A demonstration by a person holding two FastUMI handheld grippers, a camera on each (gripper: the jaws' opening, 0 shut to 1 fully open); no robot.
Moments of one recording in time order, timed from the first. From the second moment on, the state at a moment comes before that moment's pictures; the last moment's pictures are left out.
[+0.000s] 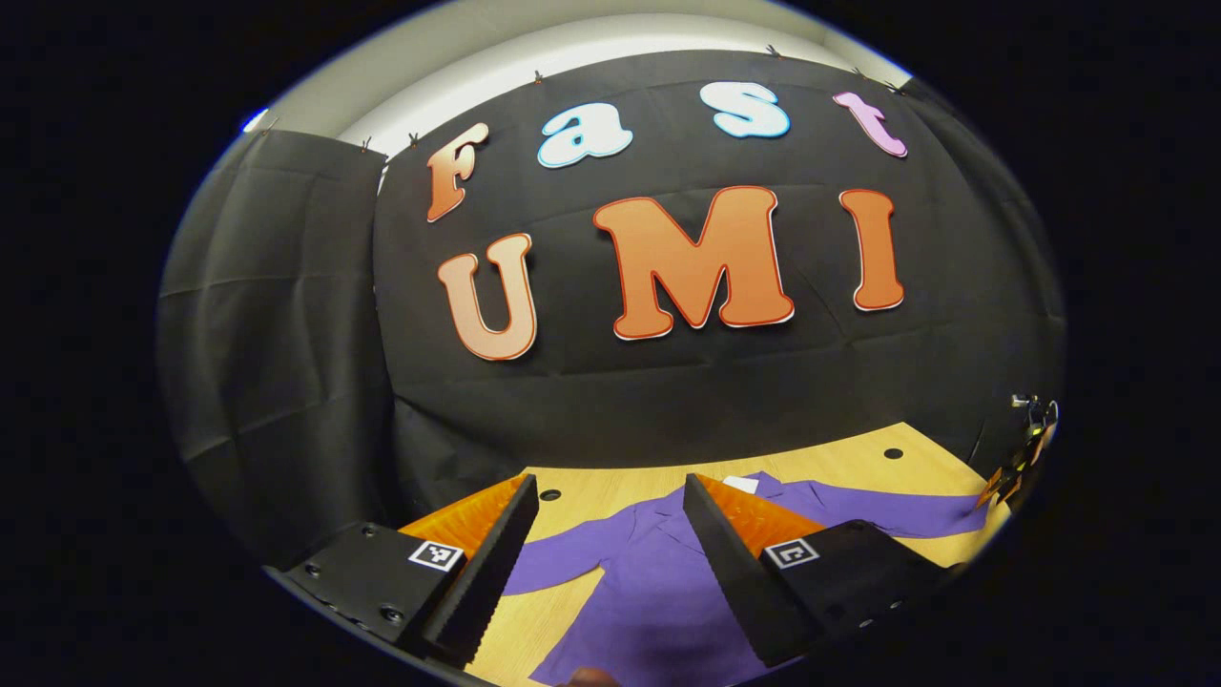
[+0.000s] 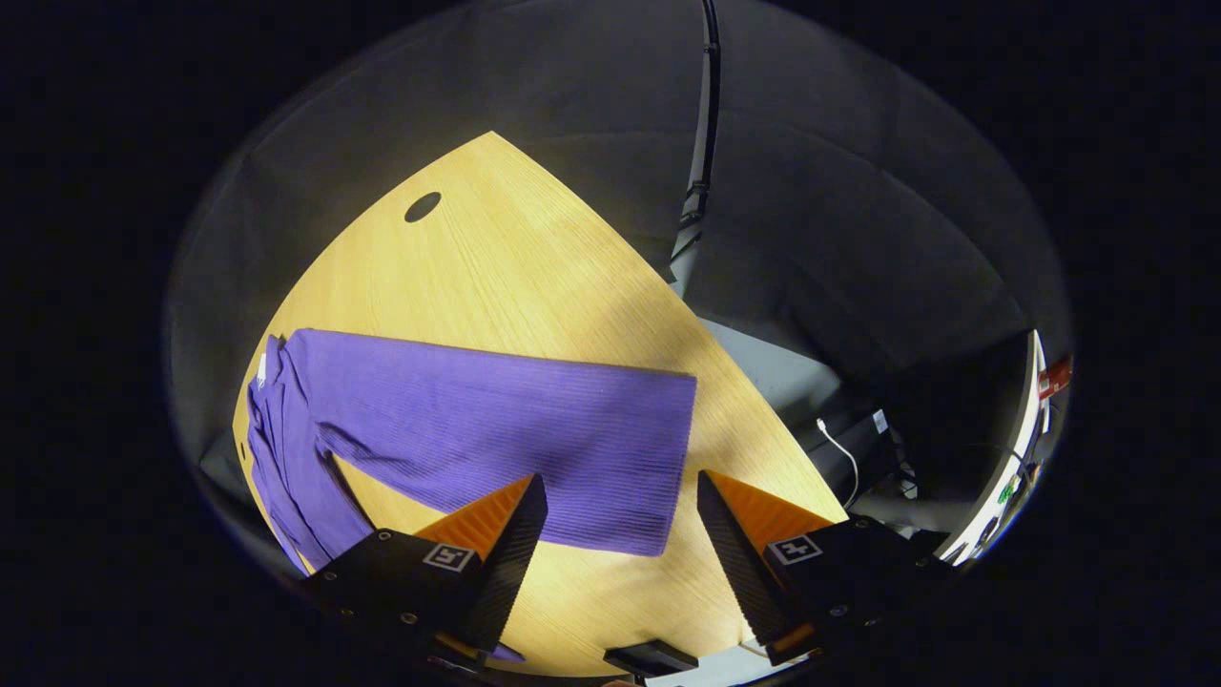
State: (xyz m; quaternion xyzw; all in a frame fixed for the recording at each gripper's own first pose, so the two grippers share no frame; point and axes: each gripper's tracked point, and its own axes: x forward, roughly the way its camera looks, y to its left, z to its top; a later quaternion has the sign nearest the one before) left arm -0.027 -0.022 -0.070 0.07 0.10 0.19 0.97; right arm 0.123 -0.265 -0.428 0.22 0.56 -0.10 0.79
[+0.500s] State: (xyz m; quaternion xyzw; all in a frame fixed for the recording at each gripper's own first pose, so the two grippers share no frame) left arm -0.026 -0.029 -0.082 0.07 0.13 0.19 0.97; right arm 0.133 -0.263 -0.452 0.20 0.57 -0.11 0.79
